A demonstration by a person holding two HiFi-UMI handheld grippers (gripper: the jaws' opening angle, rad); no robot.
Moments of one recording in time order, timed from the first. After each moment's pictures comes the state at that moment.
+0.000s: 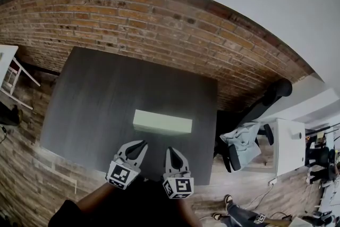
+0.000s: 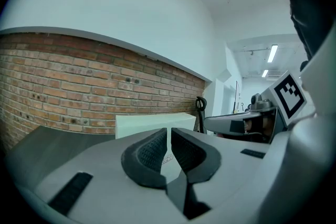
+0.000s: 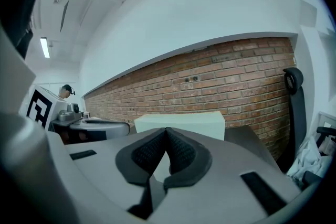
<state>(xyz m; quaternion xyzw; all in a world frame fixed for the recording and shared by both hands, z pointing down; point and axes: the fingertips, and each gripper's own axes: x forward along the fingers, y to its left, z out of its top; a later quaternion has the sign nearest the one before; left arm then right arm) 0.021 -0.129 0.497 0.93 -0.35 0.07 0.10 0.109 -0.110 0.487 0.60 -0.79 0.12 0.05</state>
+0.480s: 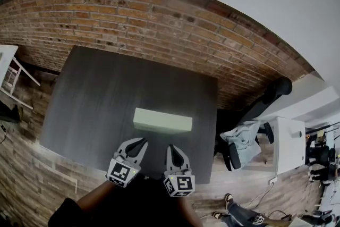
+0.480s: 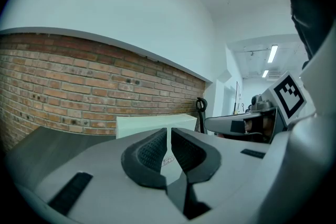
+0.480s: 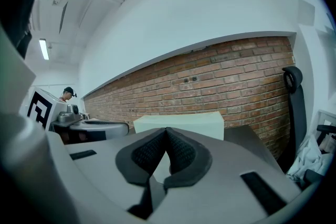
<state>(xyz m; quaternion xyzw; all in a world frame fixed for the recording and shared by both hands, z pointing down) 0.022 -0.131 0.494 0.93 -0.36 0.06 0.10 0.113 -0.111 0.486 0.61 -0.78 0.12 0.04</state>
